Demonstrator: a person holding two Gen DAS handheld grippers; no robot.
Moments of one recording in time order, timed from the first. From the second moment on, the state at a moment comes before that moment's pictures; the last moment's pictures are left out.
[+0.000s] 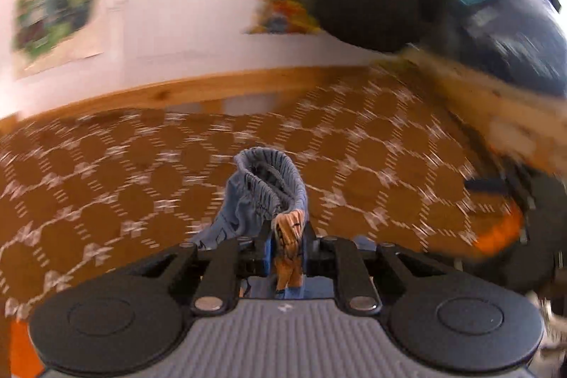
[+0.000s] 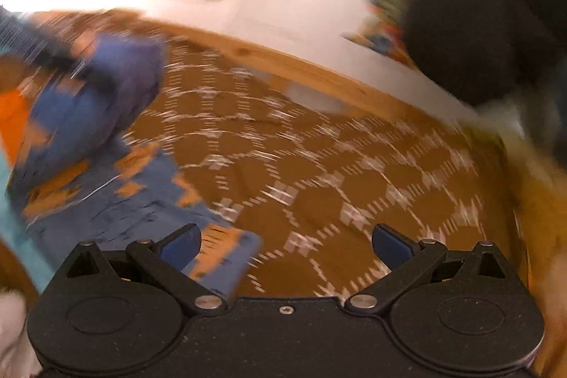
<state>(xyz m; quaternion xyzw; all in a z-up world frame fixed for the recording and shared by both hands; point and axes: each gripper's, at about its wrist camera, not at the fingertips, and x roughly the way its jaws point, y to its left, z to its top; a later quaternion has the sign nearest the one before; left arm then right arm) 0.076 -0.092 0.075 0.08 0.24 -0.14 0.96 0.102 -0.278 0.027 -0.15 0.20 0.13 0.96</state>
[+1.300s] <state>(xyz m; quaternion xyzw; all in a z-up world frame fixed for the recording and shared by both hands) 0.068 -0.160 -0.025 0.17 0.32 -0.23 0.90 0.177 -0.282 -0.028 0.08 0.32 0.29 0.90</state>
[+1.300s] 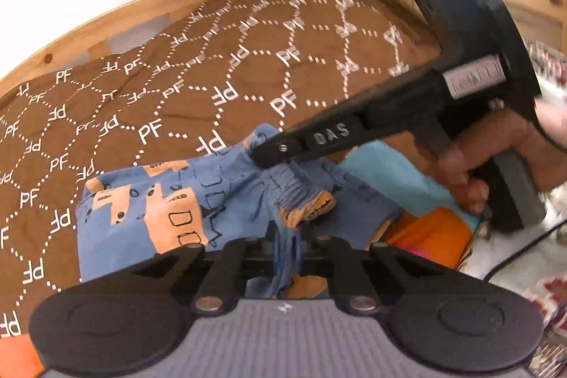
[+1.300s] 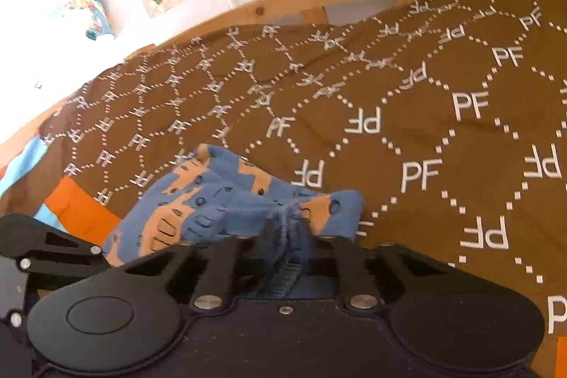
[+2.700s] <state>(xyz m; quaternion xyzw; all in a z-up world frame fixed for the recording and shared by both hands) 0.073 -0.029 -0.013 0.01 0.37 0.04 0.93 0.120 -0.284 -0.003 -0.14 0.26 0.13 0.95</state>
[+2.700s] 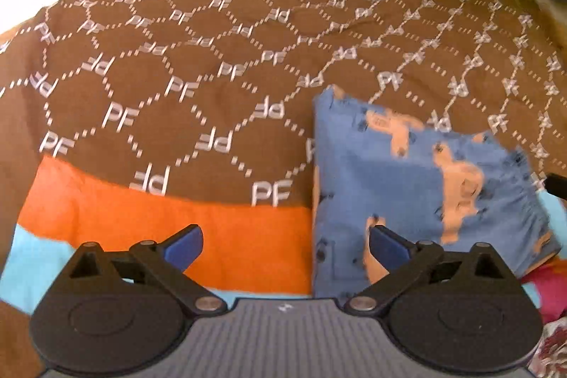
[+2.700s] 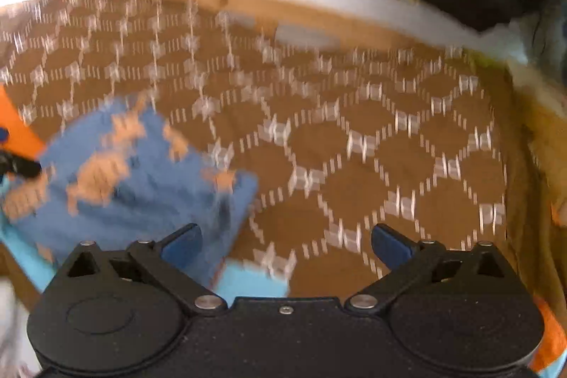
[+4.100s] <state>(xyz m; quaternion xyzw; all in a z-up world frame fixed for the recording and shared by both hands) 0.110 -0.058 -0.051 0.05 0.32 0.02 0.94 0.128 -0.221 -0.046 -0.27 0.21 0.12 0.93</state>
